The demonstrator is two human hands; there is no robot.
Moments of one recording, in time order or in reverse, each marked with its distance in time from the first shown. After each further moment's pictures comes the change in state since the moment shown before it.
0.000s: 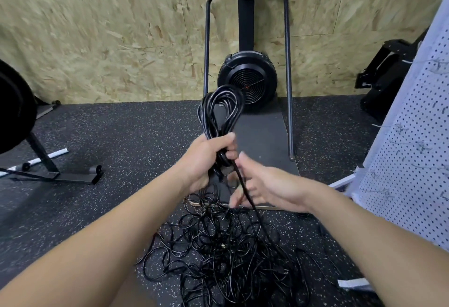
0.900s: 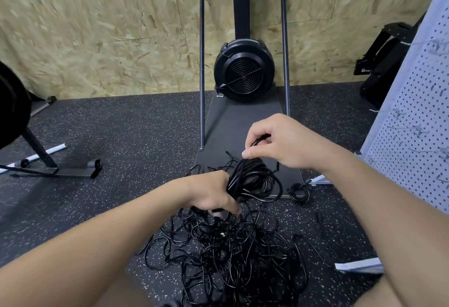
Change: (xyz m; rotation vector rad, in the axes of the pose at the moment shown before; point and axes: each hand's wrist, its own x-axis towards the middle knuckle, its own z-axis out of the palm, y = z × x) left_hand -0.019 -0.049 -0.010 1.180 -0.375 -0.342; right_hand -0.026 -0.043 -0.037 -0.707 0.344 -0.367
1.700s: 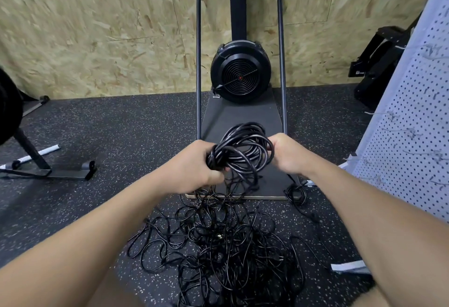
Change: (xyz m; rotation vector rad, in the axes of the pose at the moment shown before) left_hand -0.032 0.006 -0.044 -0.107 0.384 0.313; right_hand 0.024 0.090 0.031 0.220 0.024 0.213
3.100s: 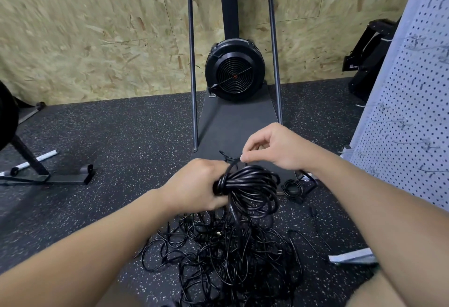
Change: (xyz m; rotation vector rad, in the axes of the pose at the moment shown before) left_hand -0.005 -0.014 0.046 0.456 0.136 0.498; right_hand -0.034 -0.036 -0.013 0.010 -0.053 -0.173
